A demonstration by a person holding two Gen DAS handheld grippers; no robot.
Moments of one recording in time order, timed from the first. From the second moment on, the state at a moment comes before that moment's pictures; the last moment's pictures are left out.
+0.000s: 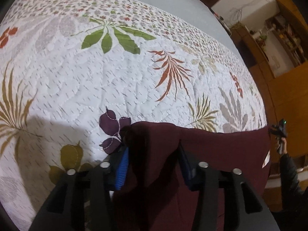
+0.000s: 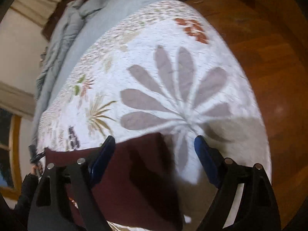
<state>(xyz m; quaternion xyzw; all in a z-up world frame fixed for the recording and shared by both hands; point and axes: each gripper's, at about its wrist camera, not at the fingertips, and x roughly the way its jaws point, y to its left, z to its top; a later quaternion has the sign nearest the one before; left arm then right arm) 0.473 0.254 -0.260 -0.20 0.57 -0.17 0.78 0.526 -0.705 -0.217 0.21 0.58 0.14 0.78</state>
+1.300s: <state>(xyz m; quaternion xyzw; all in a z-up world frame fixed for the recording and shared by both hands) 0.342 0.241 -0.100 -0.19 0.44 -0.19 0.86 0.365 -0.704 -0.100 0.16 0.49 0.12 0.85</state>
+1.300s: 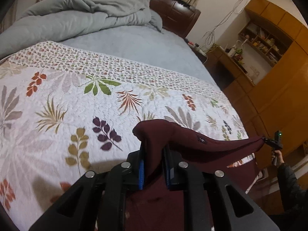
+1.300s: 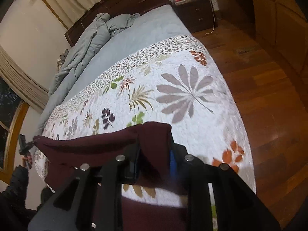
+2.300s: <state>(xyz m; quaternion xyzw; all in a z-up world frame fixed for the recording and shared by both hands) 0.142 0.244 -0.184 -0.10 0.55 -0.08 0.83 0.129 -0.717 -0.163 0.21 0.48 0.00 0.85</state>
